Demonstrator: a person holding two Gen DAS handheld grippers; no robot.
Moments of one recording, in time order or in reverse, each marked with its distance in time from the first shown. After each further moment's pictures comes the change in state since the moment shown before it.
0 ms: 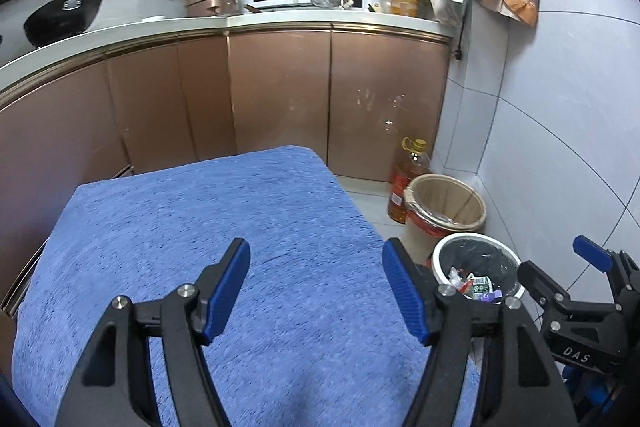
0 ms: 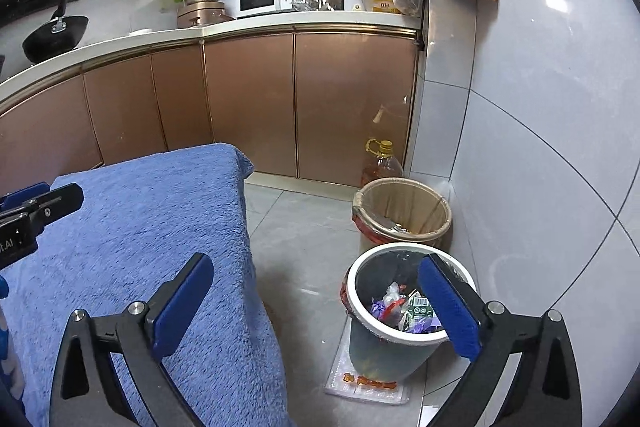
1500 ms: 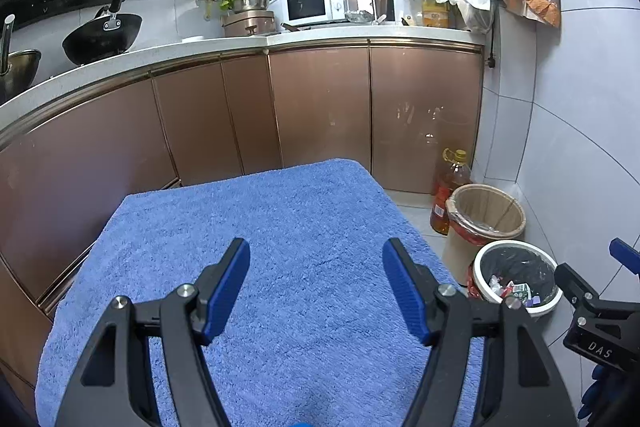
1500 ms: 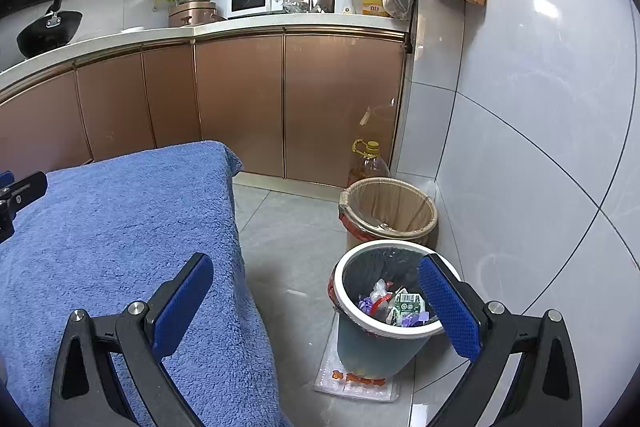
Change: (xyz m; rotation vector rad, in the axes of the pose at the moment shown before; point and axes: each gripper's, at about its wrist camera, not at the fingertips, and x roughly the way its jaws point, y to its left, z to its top) left arm -0.015 0.003 -0.009 0.019 -0.063 0.163; right arm -0.011 0.007 -0.010 -0.004 -0.006 -0.052
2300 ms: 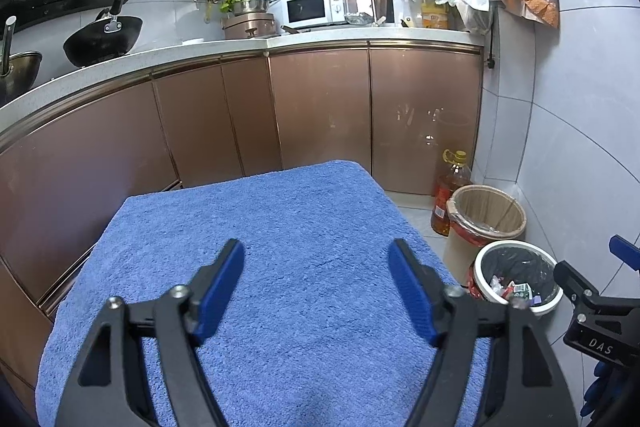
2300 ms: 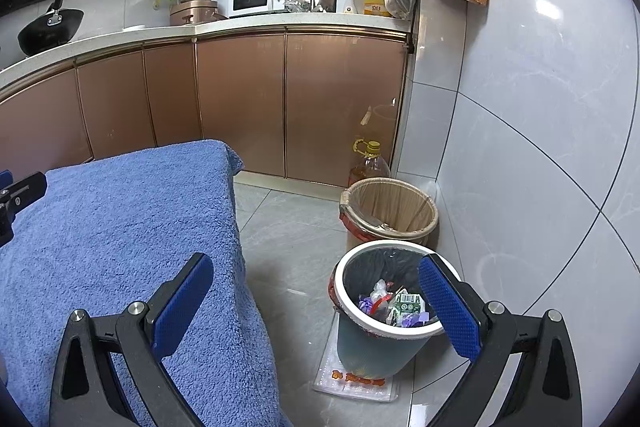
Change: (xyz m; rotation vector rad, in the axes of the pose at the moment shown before) left arm -0.001 0.001 -0.002 0.000 -0.012 0.004; right arm 0.004 -0.003 0.001 -0.008 0.004 0.006
